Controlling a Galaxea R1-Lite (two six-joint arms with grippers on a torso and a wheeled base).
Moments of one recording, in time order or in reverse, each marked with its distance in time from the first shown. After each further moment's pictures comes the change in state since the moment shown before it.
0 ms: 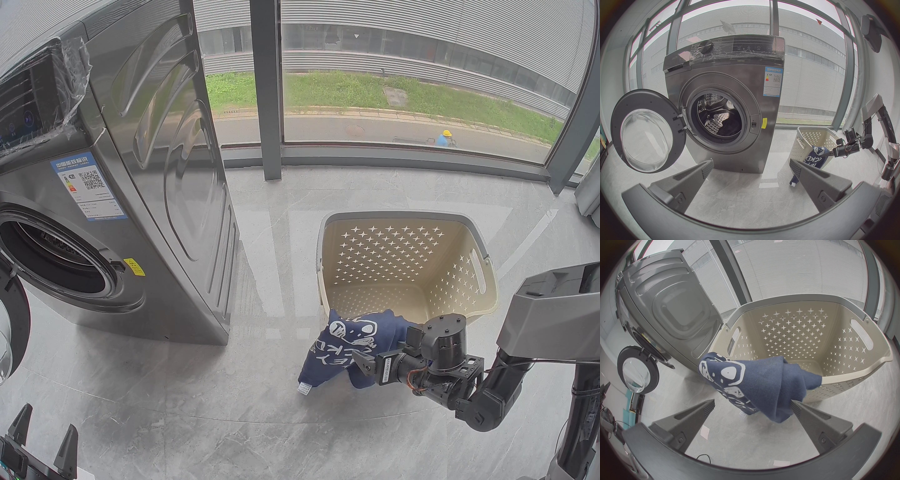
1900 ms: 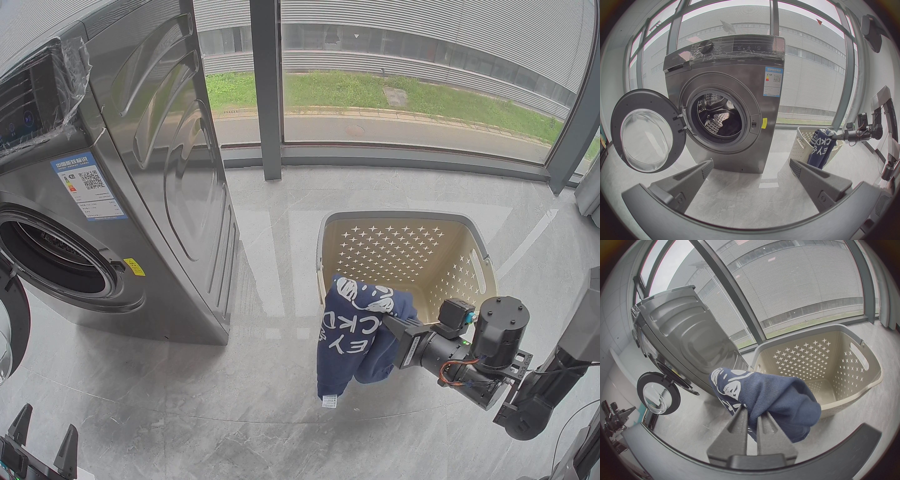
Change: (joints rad) left arm 0.000 0.000 0.000 0.000 0.000 -0.001; right arm 0.065 -0.264 0.147 -0.166 0.004 0.062
